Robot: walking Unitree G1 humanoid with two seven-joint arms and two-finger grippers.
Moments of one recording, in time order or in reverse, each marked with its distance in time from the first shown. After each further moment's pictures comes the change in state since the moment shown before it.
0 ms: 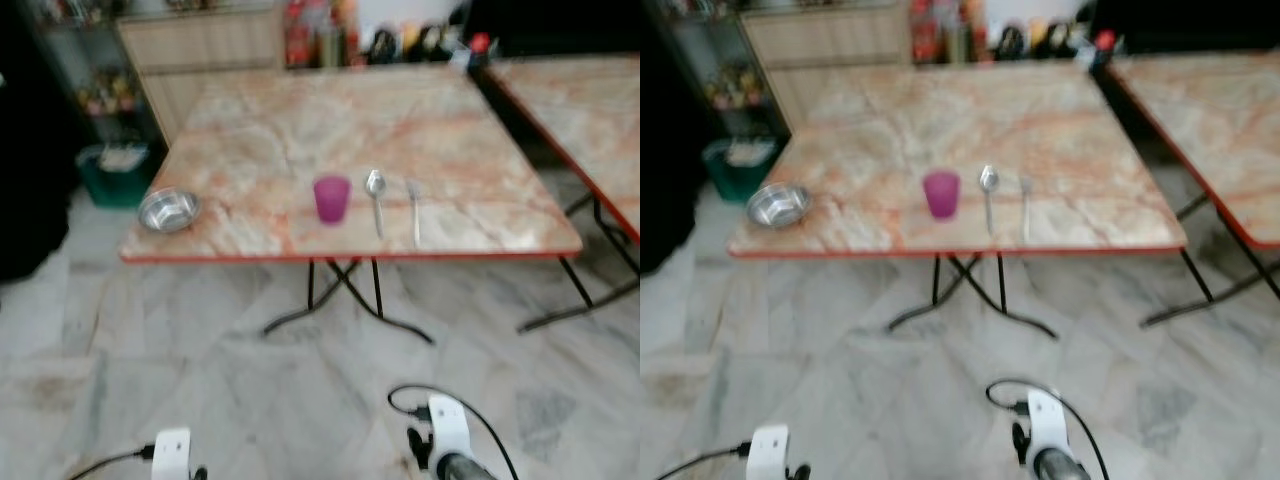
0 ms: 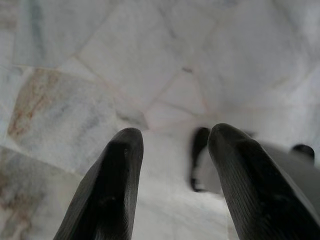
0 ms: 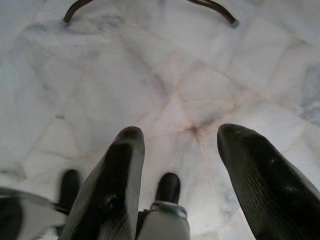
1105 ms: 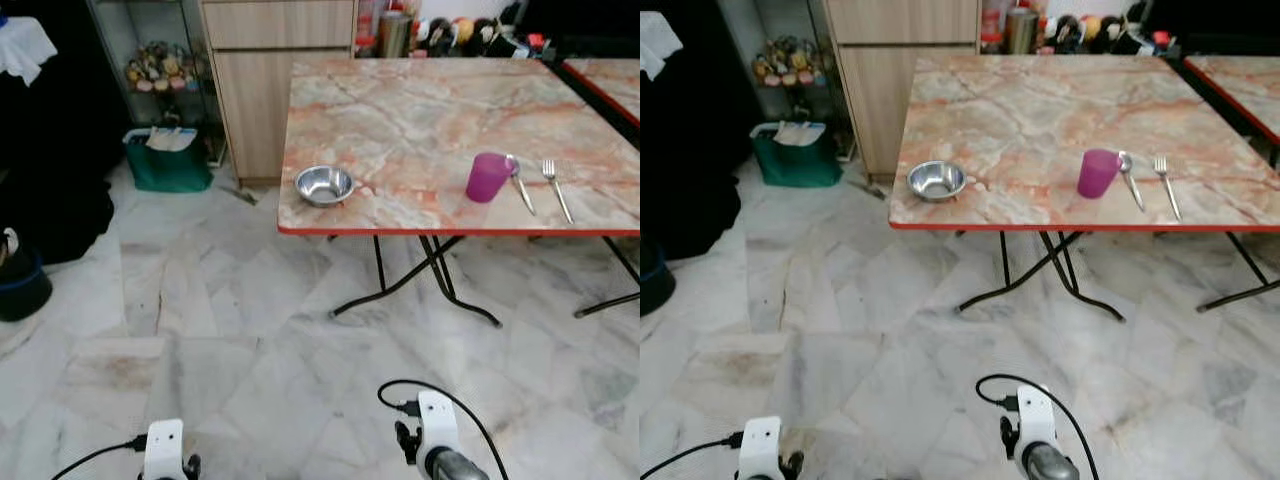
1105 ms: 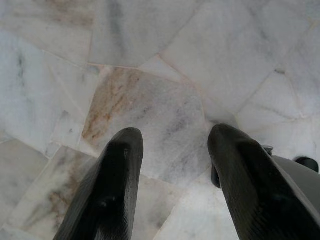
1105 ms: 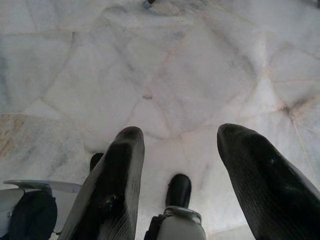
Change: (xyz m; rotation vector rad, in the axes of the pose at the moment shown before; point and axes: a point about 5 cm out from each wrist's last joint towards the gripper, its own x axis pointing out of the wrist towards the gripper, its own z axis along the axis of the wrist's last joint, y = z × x) left arm 0.001 0.007 0.008 -0.013 -0.041 0.022; right arm 0.002 0.012 0.006 0.004 -0.017 0.033
